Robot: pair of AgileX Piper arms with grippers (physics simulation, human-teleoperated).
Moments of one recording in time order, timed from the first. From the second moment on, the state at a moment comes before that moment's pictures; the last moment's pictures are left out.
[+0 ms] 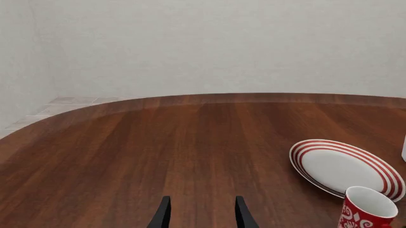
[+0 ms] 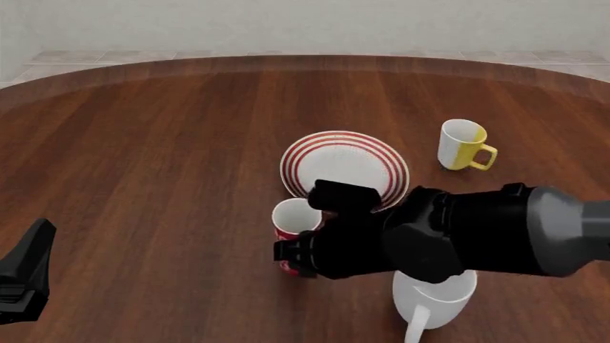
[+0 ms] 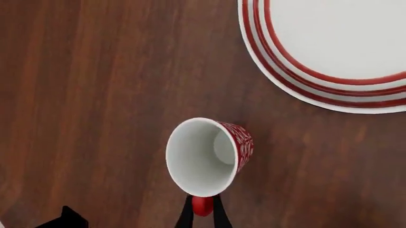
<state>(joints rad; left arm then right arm) 0.00 0.01 0.00 0.00 0.00 0.91 1.58 -0.81 0.22 0.76</state>
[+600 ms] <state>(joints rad) 0.00 0.01 0.00 0.00 0.00 0.79 1.38 -0.89 0.29 0.53</state>
